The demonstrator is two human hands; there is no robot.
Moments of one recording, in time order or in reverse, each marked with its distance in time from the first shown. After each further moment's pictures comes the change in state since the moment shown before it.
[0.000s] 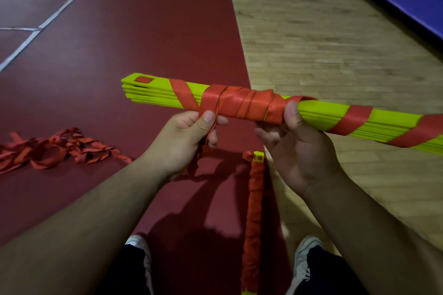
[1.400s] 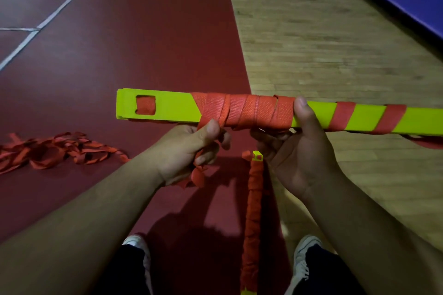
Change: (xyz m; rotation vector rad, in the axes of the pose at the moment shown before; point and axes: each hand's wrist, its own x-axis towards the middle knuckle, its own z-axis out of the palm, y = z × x) left_hand -0.003 -0.003 -0.003 -0.140 -0.316 -0.114; right_hand -0.008 -0.004 -0.003 -0.132 0.071 0.106
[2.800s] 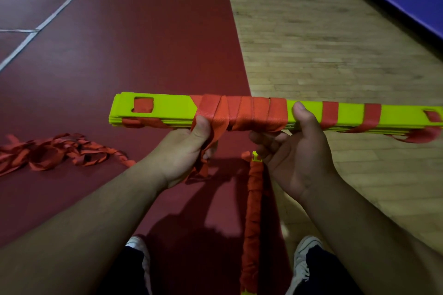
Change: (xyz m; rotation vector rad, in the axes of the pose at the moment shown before) left_hand 0.005 -0.010 -0.002 0.350 0.222 -0.013; right_hand 0.005 0.004 -0.003 0.040 0.038 0.007
